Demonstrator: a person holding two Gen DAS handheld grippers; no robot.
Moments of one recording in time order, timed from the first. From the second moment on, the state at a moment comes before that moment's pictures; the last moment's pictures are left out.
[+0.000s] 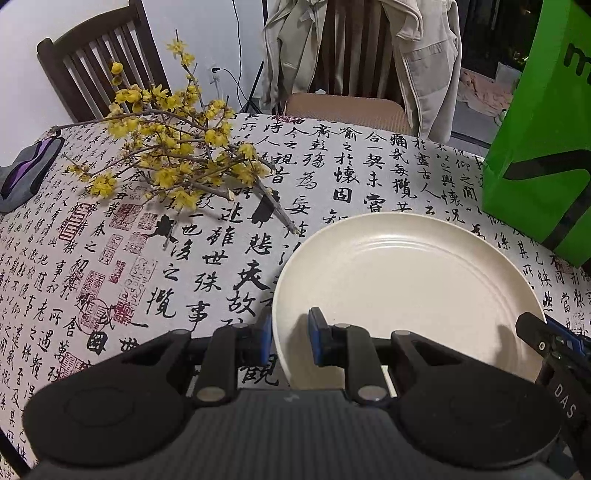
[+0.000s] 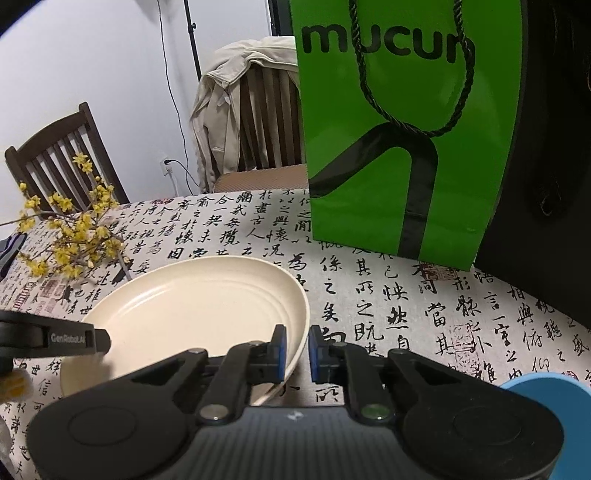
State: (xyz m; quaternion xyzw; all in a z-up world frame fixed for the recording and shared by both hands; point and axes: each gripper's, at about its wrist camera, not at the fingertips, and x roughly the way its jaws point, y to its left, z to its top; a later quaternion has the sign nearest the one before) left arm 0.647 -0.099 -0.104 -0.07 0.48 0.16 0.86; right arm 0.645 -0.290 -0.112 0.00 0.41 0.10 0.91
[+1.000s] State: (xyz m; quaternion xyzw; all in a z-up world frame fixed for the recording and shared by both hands) left arm 0.620 -0.093 -0.067 -0.06 0.44 0.13 0.89; right arm 0.624 -0.293 -0.086 0.03 0.36 0.11 0.93
